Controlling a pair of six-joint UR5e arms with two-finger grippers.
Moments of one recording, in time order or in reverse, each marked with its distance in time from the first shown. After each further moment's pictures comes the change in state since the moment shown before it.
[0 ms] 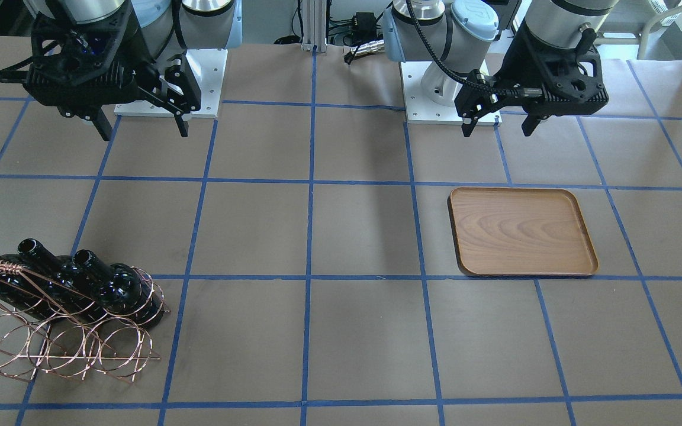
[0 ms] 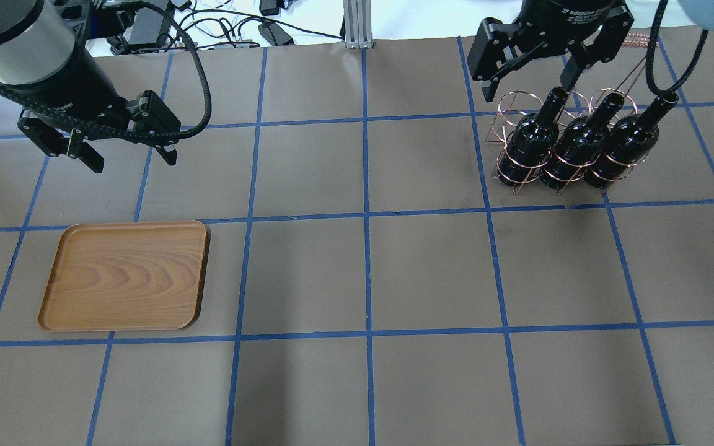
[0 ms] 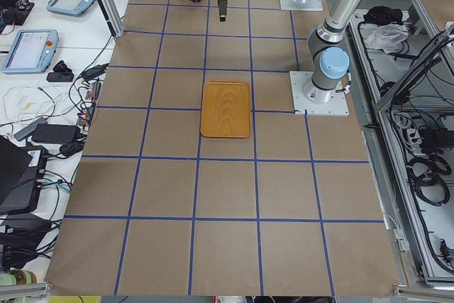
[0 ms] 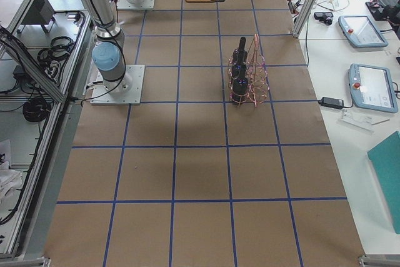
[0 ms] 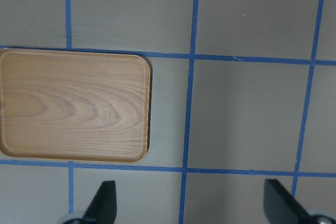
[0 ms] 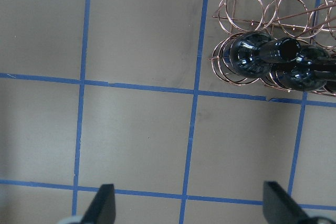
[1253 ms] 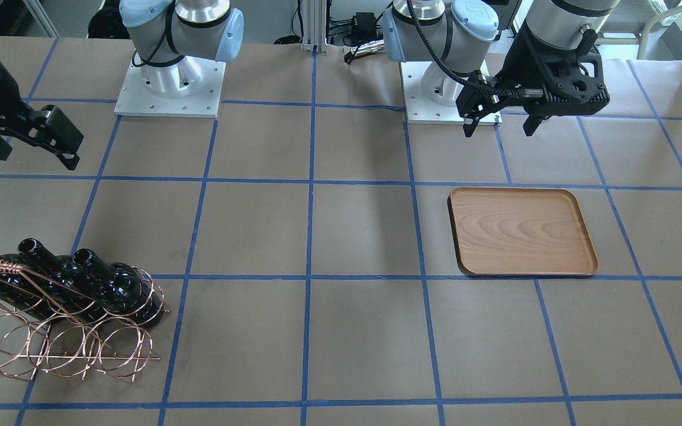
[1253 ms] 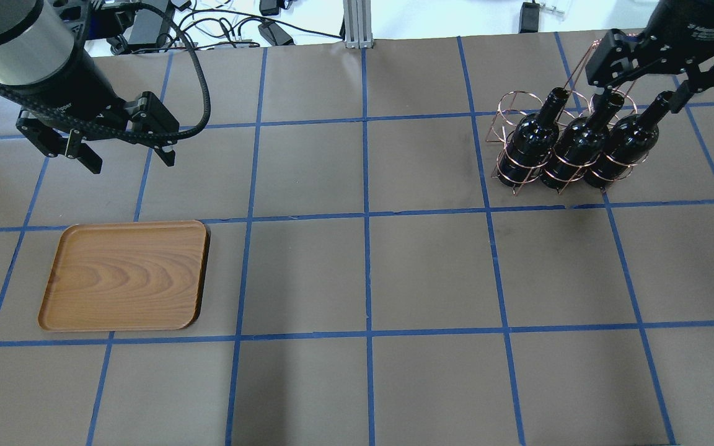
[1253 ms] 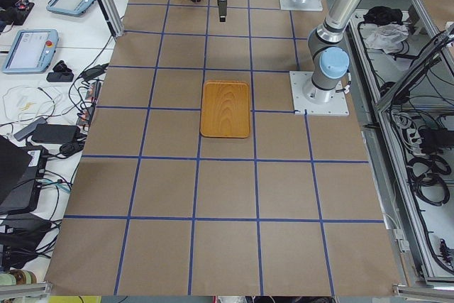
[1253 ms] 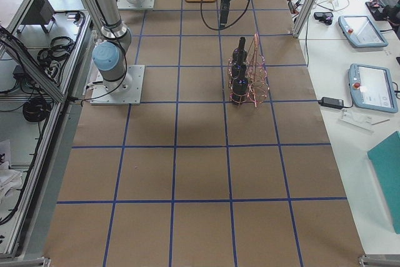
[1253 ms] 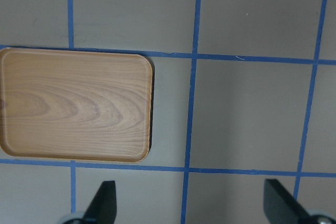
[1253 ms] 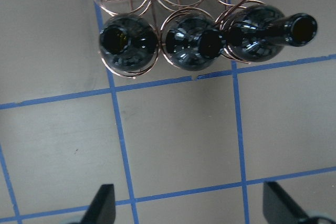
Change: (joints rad) left arm 0.003 -0.001 -0.002 -0.001 0.006 0.003; right arm -0.312 -0.005 0.132 -0.057 -0.023 -0.062
